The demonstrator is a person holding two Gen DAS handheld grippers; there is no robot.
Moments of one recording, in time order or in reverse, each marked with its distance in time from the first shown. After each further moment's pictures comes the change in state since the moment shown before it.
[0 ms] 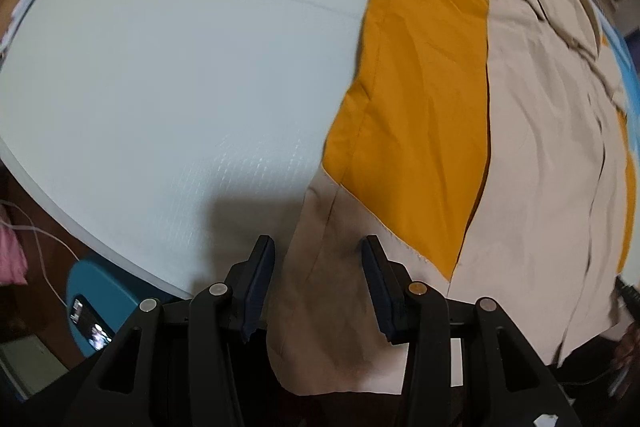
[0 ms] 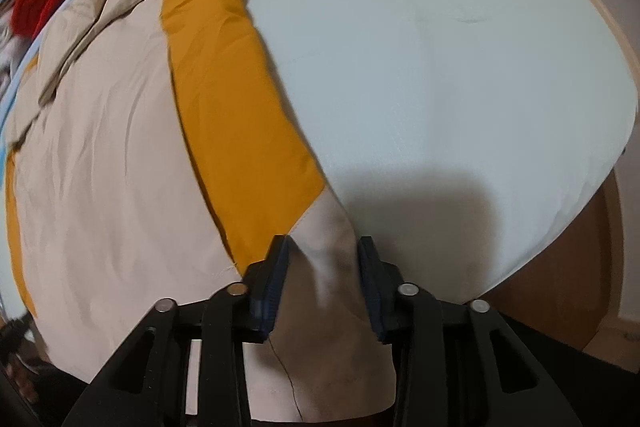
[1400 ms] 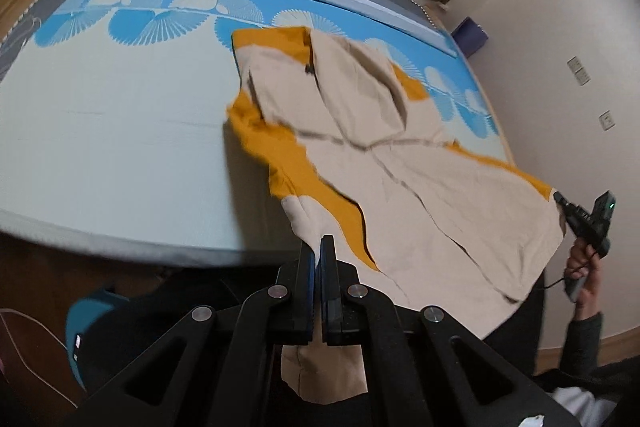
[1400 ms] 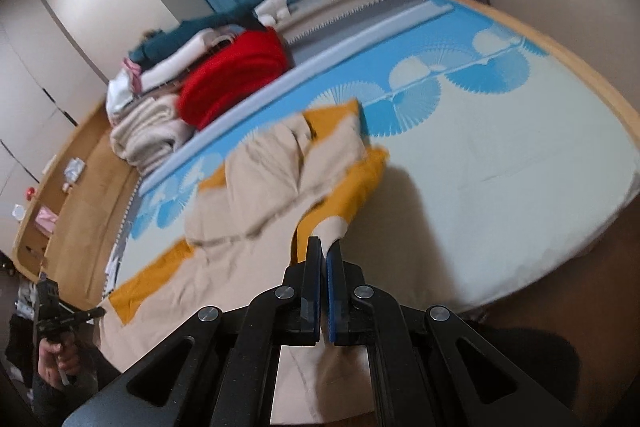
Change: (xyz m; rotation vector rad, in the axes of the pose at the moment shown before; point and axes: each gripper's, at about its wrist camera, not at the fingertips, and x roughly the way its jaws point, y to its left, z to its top) left arm -0.222 0.021 -0.045 0.269 -0.205 -0.485; right arm -0.276 -0.047 -0.058 -0.030 -0.483 0.487
